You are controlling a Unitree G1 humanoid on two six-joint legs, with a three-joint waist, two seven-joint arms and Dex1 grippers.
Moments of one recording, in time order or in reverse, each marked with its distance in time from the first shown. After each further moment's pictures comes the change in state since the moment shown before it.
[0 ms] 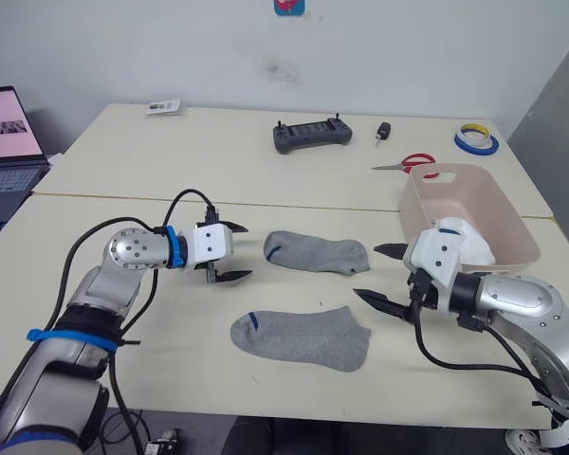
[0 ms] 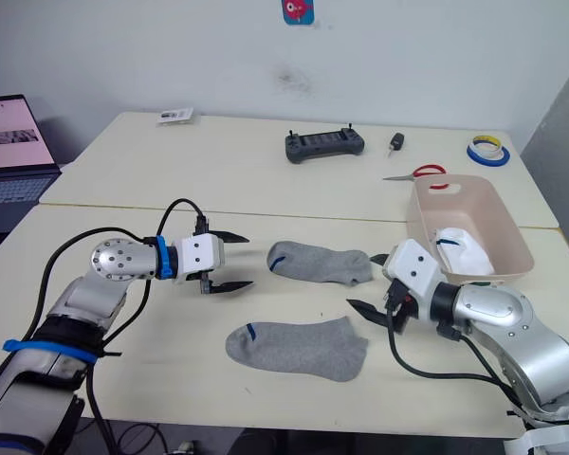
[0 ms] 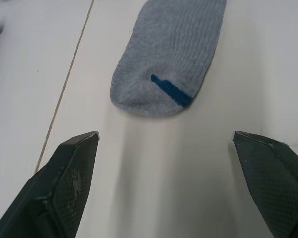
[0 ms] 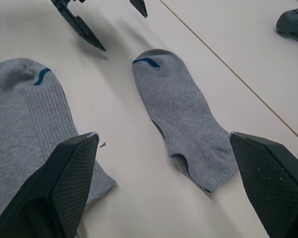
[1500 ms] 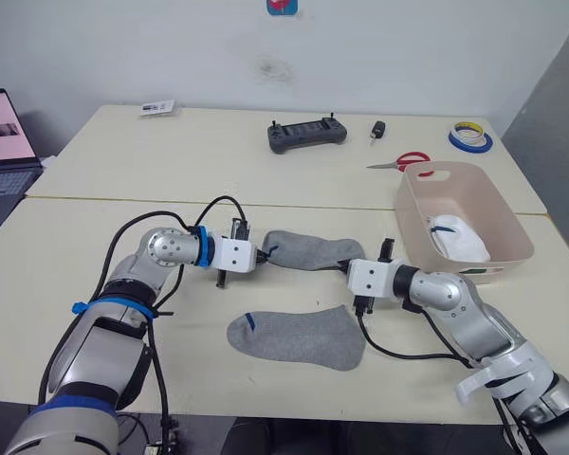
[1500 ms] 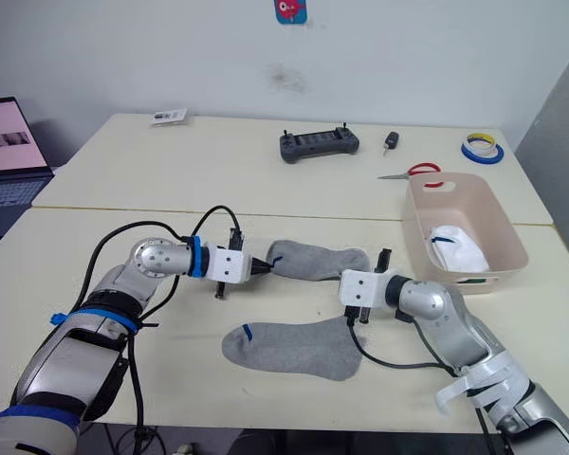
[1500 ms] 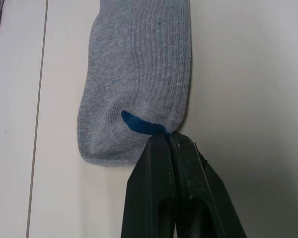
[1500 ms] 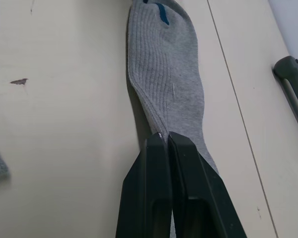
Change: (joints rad) left arm -0.161 -0.125 -0.043 0.371 0.185 -0.346 0.044; right arm -0.196 0.147 0.369 0.518 -0.696 -0.643 -0.008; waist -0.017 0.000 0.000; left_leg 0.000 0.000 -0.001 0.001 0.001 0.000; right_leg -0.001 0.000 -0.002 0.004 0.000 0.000
